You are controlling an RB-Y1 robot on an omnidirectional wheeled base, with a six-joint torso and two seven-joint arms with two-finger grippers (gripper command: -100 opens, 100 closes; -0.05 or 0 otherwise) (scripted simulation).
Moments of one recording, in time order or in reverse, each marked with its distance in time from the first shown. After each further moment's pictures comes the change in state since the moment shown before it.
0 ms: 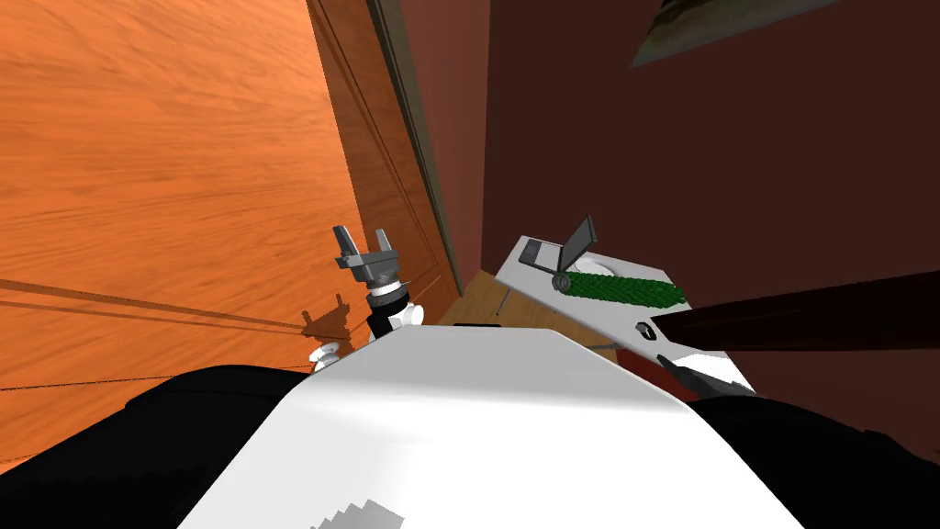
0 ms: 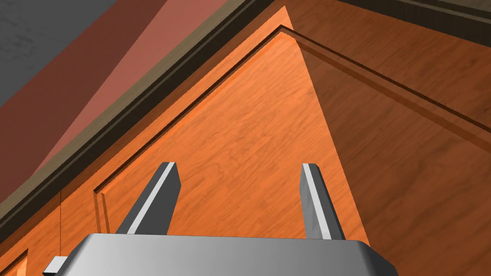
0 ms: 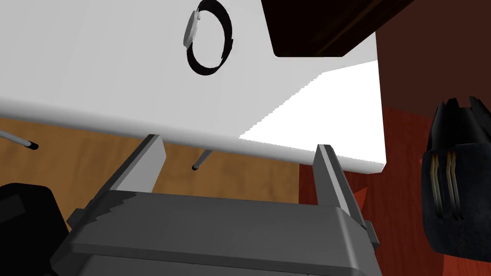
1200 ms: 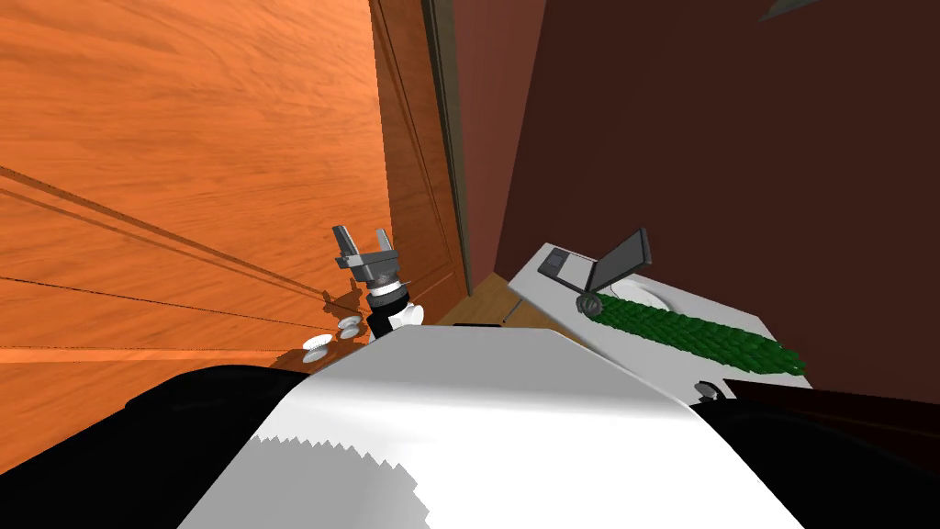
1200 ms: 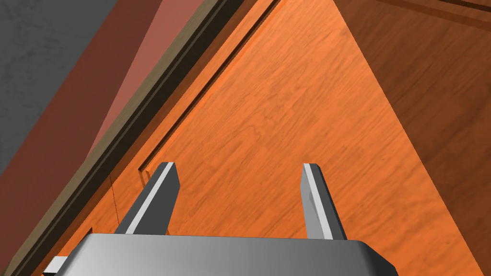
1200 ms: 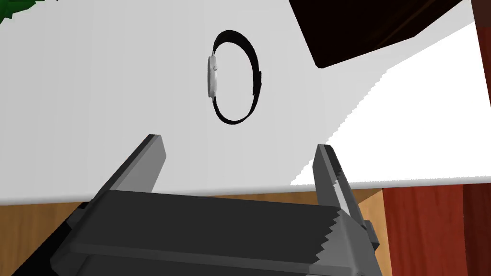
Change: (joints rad) left arm 0.000 0.000 0.000 0.000 0.000 0.000 0.000; right arm 0.113 0.003 -0.076 0.111 -0.295 0.185 -0.159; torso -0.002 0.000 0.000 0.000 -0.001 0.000
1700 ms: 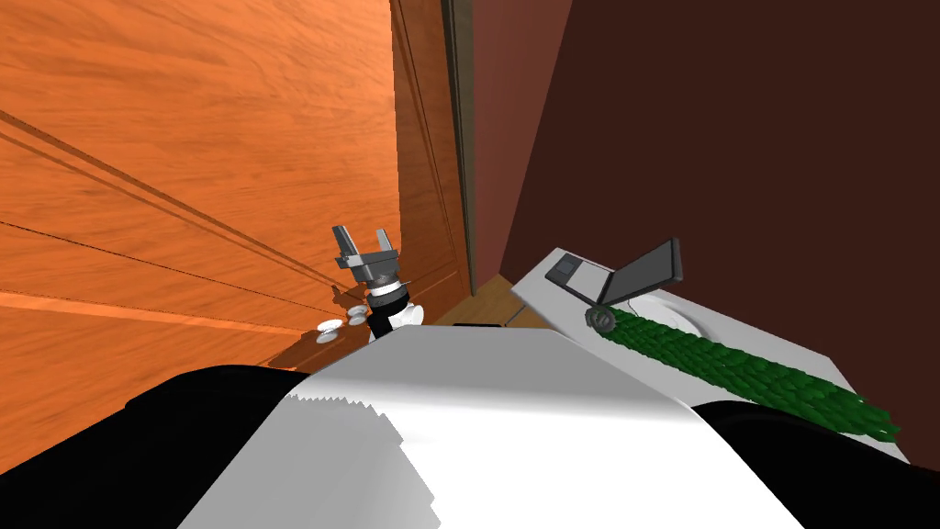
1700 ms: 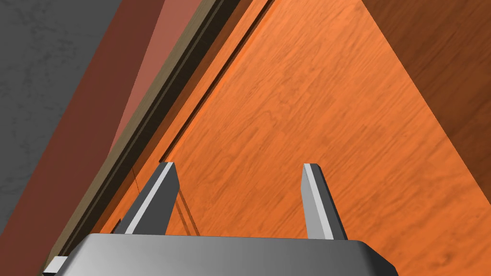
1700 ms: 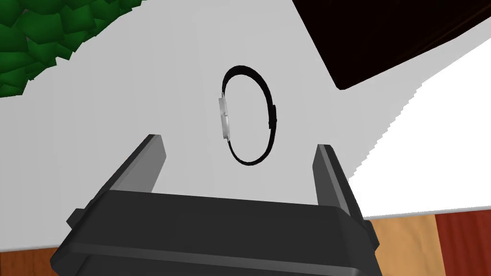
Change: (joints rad) left arm 0.000 0.000 0.000 0.000 0.000 0.000 0.000; right arm 0.050 0.016 -0.034 0.059 -0.133 0.098 -0.070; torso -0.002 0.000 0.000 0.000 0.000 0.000
